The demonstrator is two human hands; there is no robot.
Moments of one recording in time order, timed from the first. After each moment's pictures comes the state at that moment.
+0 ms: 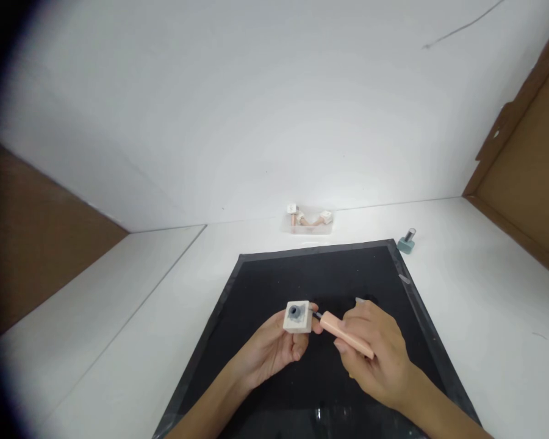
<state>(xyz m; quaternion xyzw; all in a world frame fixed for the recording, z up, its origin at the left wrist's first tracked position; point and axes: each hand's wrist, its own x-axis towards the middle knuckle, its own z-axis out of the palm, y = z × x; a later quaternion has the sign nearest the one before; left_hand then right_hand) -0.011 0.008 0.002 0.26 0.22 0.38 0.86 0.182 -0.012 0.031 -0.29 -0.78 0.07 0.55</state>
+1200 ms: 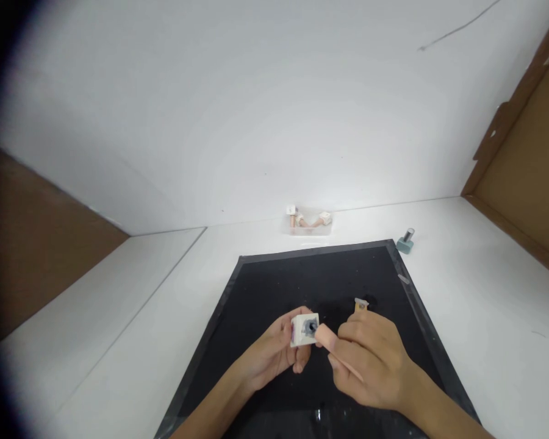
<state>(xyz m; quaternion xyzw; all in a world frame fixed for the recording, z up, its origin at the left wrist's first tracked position) -0.008 0.009 -0.008 0.33 0.20 0.35 0.86 0.183 -0.008 0.033 -0.24 -0.83 -0.04 0.50</state>
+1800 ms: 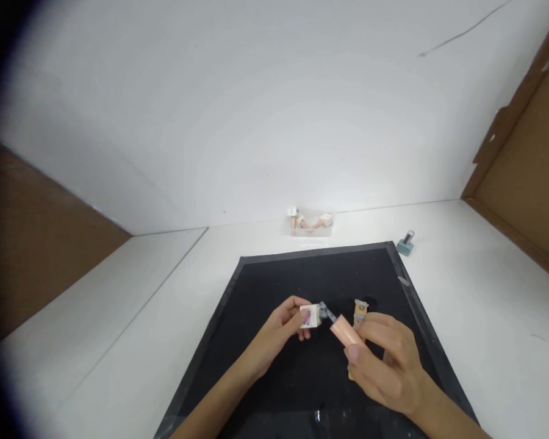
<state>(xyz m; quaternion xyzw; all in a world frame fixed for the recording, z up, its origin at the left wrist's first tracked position) -0.005 0.017 -0.005 0.43 0.48 0.37 0.67 0.196 -0.015 0.031 -0.28 -0.78 -0.15 0.55</state>
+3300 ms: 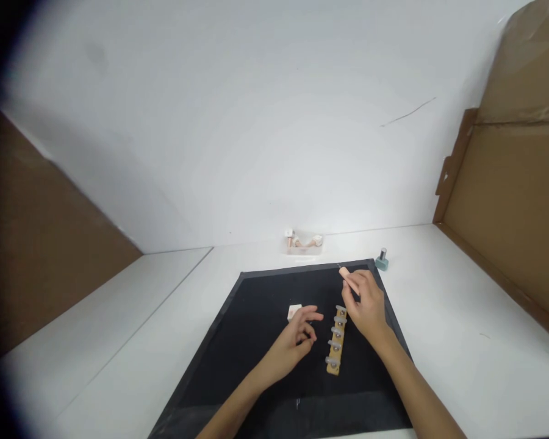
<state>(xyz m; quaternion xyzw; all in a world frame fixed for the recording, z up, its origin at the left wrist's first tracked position) 0.036 -0.027 -0.015 0.59 0.44 0.37 0.56 0.226 0.009 0.020 -0.40 -0.69 -0.15 0.58</state>
